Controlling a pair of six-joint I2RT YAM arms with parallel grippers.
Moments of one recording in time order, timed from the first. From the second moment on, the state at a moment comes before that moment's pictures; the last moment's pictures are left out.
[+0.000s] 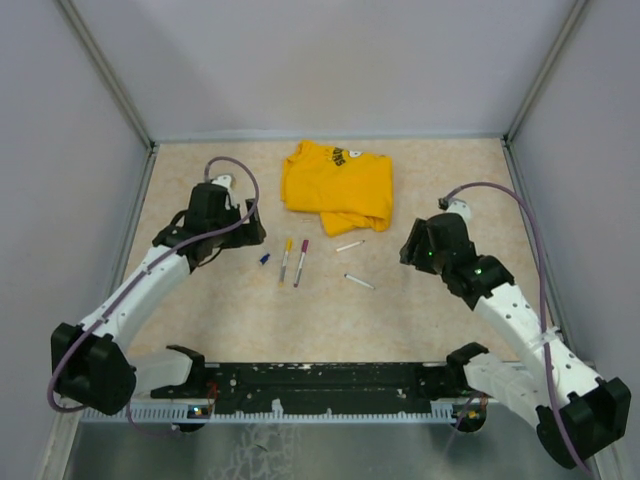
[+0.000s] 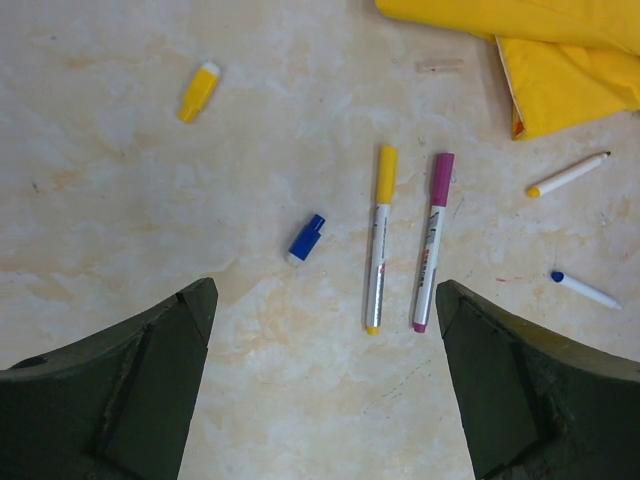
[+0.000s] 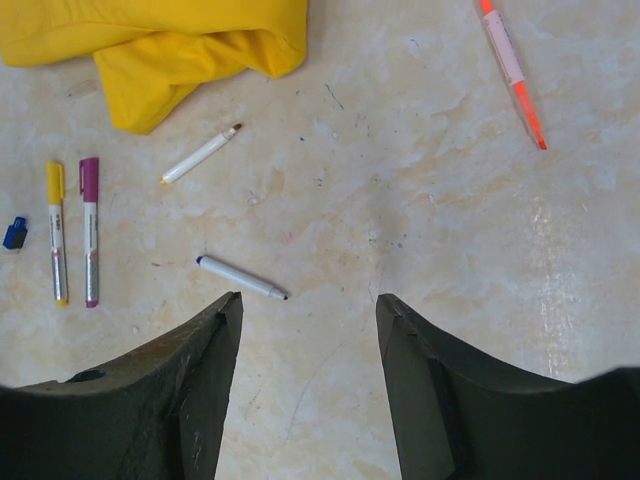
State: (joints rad) left arm -0.37 1.21 0.95 -0.46 -0.07 -0.37; right arm 0.44 0.91 0.80 -0.62 0.21 0.61
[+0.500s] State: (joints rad) left arm -0.22 1.21 0.94 -0.47 -0.01 -0.35; right arm 0.44 0.81 0.76 -0.60 0.19 0.57
